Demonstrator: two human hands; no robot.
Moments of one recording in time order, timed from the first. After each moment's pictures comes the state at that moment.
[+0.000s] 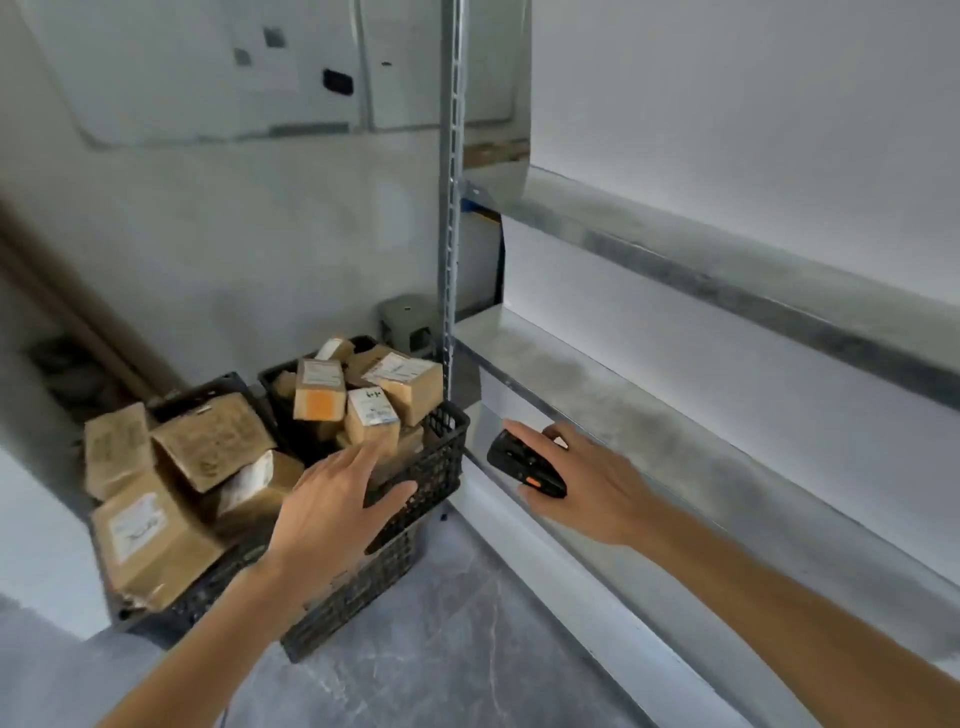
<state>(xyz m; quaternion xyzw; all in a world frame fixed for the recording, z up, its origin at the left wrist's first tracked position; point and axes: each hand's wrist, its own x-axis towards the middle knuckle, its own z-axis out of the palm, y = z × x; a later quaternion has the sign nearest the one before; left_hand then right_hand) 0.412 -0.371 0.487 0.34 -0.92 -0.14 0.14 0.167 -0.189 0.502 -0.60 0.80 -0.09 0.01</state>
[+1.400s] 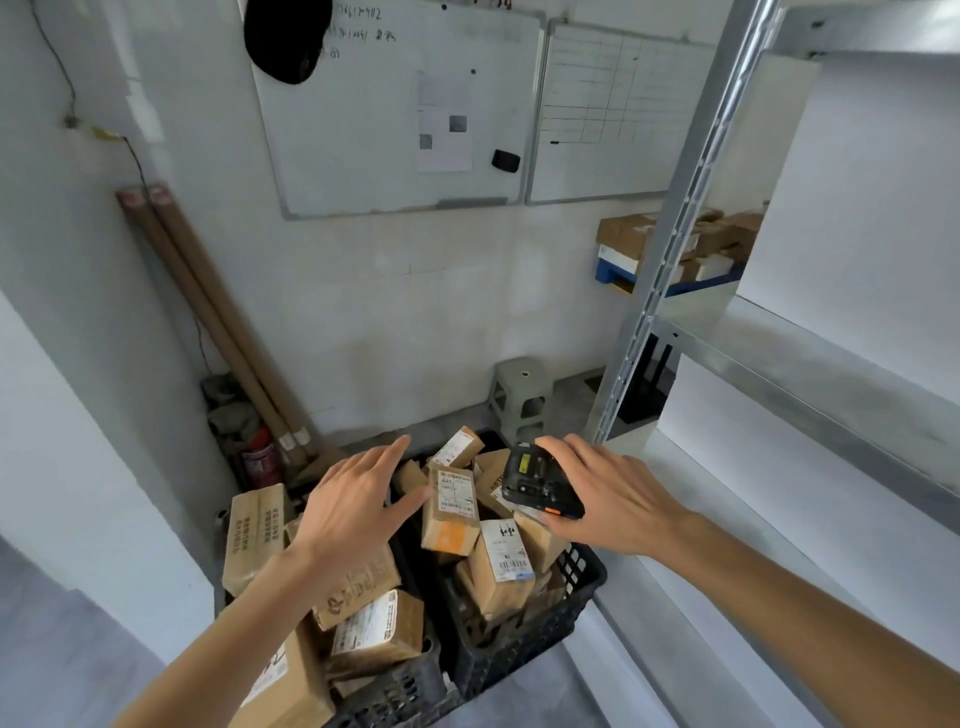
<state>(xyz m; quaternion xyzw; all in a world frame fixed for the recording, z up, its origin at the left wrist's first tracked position) 0.424 -0.659 0.564 0.46 -0.87 -0.09 0.15 0.143 -0.529 0.592 -0.72 0.70 -0.01 -0.05</state>
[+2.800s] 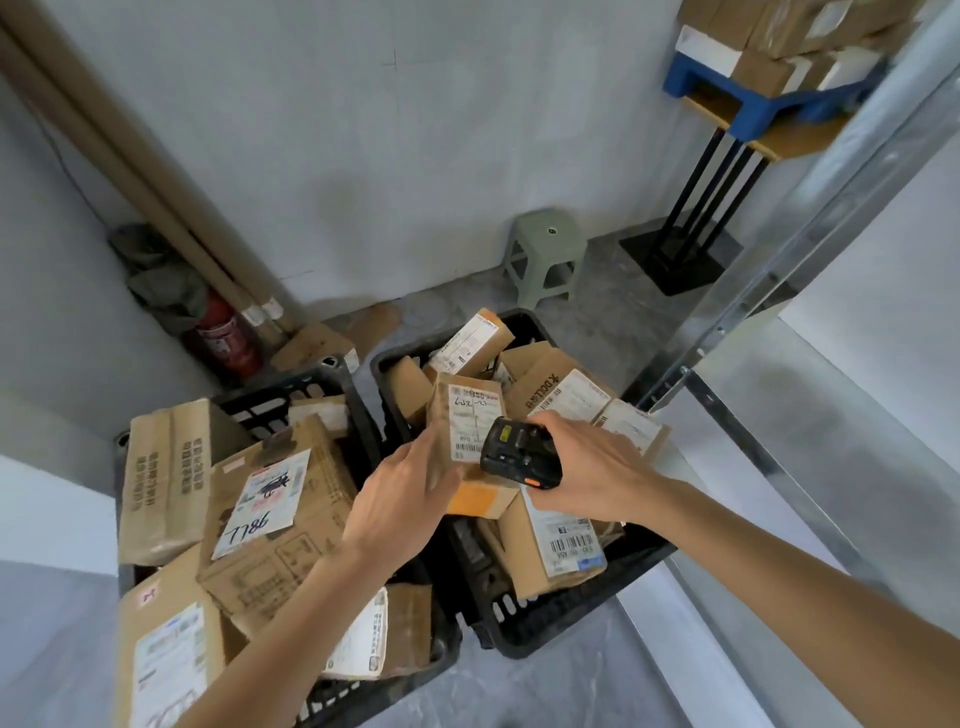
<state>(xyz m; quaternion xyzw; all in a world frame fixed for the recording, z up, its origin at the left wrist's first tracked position) 0.330 -0.773 0.312 0.49 -0.80 -0.34 0.07 0.100 -0.703 0.336 -0.65 0.73 -0.01 0.21</state>
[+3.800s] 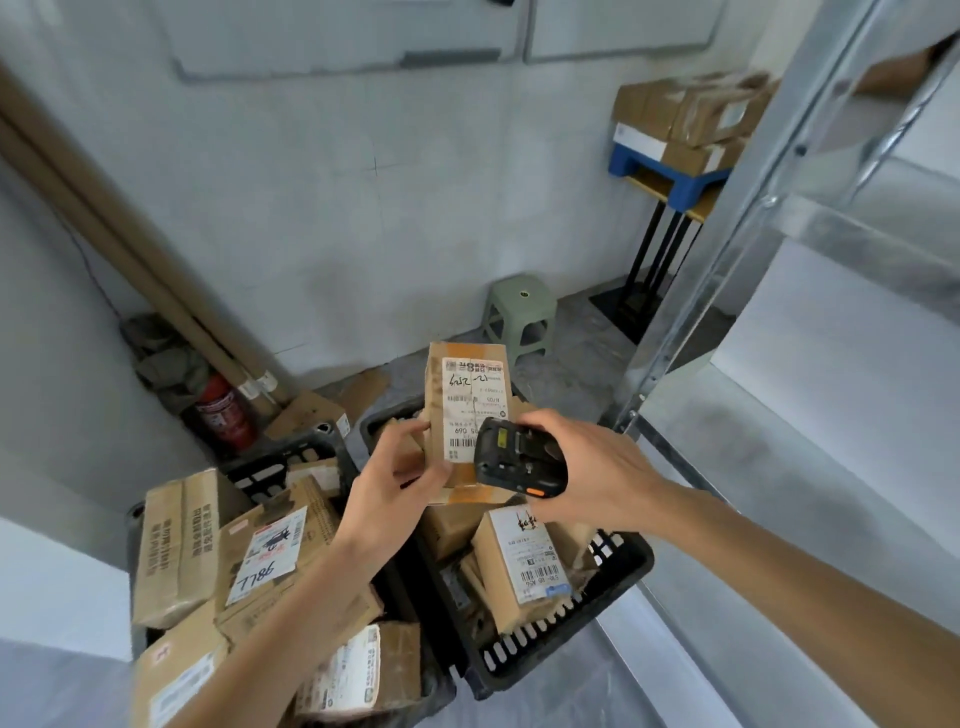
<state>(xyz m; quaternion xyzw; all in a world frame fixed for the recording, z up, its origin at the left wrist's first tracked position) 0.325 -0.772 0.395 0.44 -0.65 -0.57 0.25 0.096 -0.667 0.454 -0.65 0.73 -0.11 0.17</state>
